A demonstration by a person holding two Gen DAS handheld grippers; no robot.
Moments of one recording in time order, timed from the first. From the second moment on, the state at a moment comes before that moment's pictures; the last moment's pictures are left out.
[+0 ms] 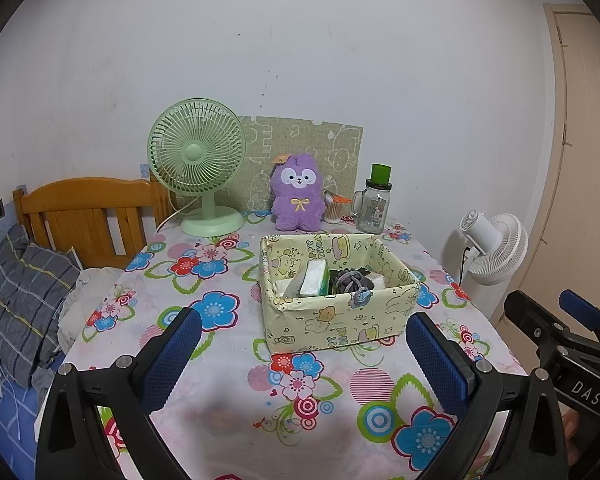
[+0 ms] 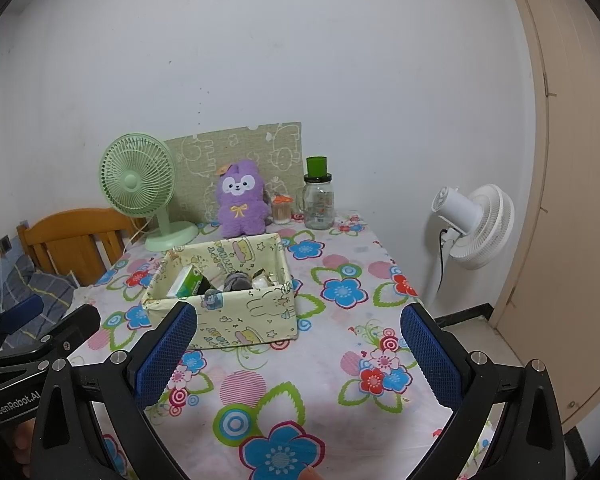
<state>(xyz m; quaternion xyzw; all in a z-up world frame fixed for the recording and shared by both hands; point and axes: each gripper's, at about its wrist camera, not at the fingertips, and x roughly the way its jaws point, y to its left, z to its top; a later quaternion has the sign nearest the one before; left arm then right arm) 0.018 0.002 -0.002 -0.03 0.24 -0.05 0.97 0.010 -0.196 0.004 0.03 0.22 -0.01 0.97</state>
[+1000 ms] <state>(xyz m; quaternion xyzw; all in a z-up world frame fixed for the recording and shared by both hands) 0.017 0.001 -0.005 -0.03 0.24 -0.05 0.97 0.008 -0.195 0.004 0.03 0.22 0.00 0.97</state>
